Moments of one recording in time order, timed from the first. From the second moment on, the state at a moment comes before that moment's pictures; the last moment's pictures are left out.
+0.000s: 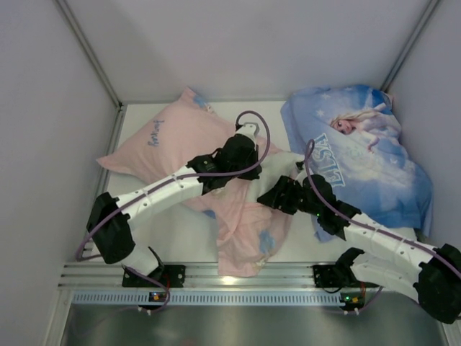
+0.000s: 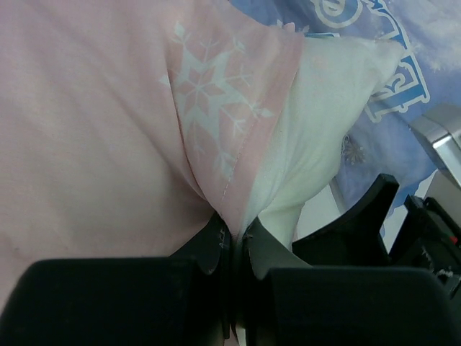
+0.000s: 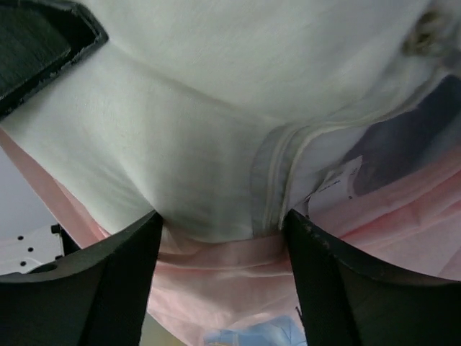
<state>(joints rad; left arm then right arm) -0.90 1.53 1.29 -0.37 -0.17 -0.58 0.67 0.96 0.47 0.03 -0.19 0.95</state>
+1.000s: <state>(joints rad) -0.69 1.63 1.44 -0.36 -0.03 -0.77 1.34 1.29 0.33 0.26 0.19 1.11</state>
